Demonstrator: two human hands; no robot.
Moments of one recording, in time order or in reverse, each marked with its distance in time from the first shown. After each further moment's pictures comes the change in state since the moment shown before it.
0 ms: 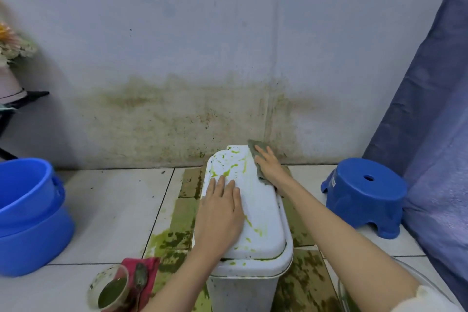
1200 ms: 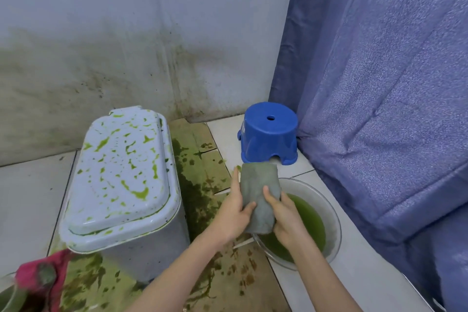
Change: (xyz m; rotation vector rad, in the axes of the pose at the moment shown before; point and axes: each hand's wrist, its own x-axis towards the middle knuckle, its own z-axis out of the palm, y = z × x) left_hand -0.073 0.134 0.144 -0.694 -0.641 0.250; right_hand -0.243 0.152 -0.088 0.930 0.433 0.515
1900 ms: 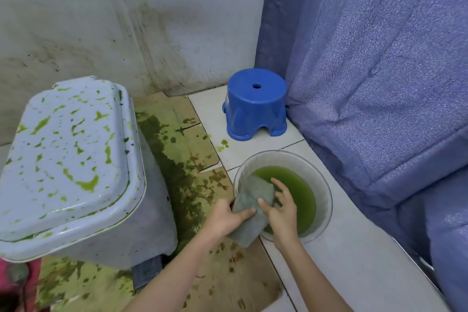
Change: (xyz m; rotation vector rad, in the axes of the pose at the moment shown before) left_hand 0.024 -0.095 0.052 0.007 -0.033 -0.362; right_hand 0.034 0.085 -0.055 -0.108 0.213 -0.218
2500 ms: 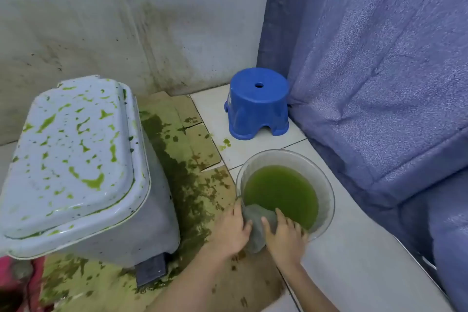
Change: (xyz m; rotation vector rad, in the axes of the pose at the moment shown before) left_hand 0.006 -0.043 0.026 0.631 0.005 0.151; right_hand -0.017 0.058 -0.014 -1.255 0.115 -0.039
